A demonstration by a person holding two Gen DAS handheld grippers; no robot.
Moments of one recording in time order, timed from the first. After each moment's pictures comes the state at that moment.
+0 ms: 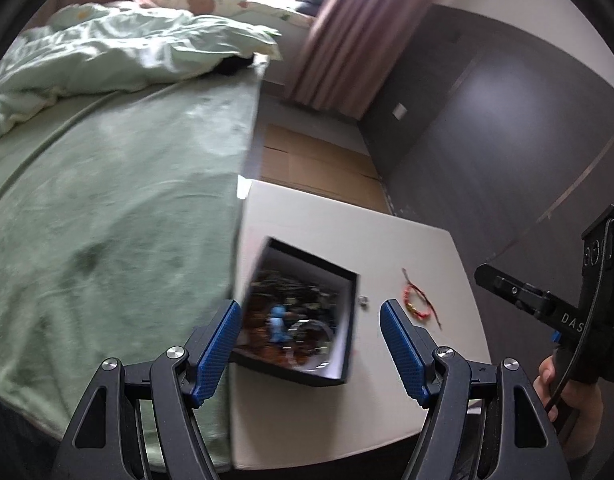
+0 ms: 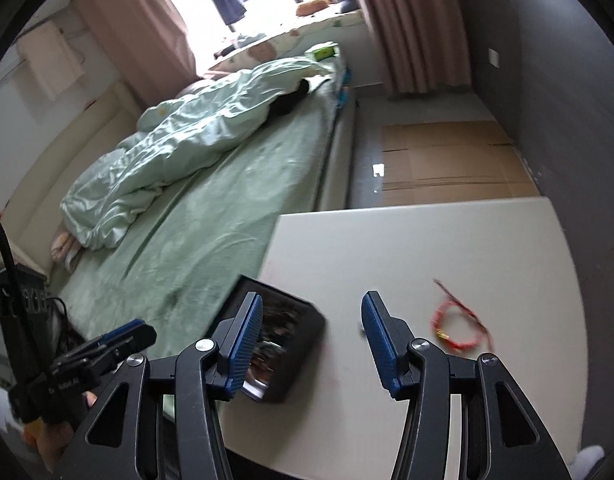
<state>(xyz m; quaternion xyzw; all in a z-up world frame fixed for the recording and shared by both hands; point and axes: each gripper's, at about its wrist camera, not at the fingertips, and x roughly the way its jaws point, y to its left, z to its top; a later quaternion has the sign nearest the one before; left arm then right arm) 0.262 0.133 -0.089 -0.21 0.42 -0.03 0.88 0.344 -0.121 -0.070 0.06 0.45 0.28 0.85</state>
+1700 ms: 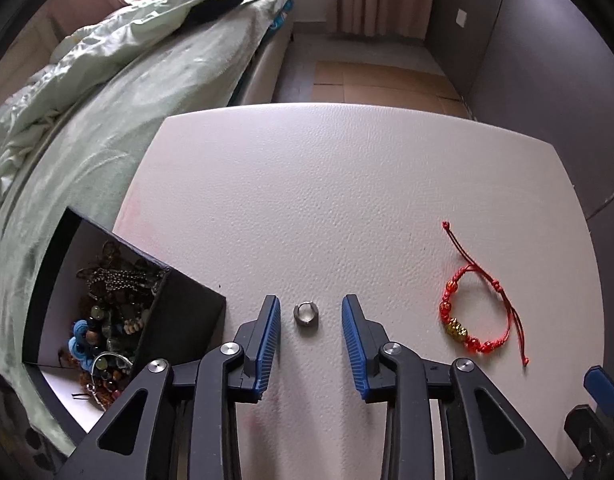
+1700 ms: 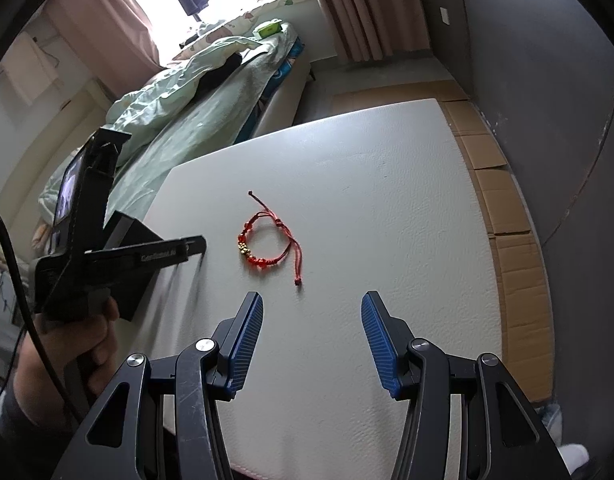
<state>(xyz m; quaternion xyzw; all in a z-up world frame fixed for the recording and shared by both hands) 0.394 -0.024 -0.202 -0.07 0.55 0.13 0.82 0.362 -0.263 -0.179 0.06 0.49 0.26 0.83</state>
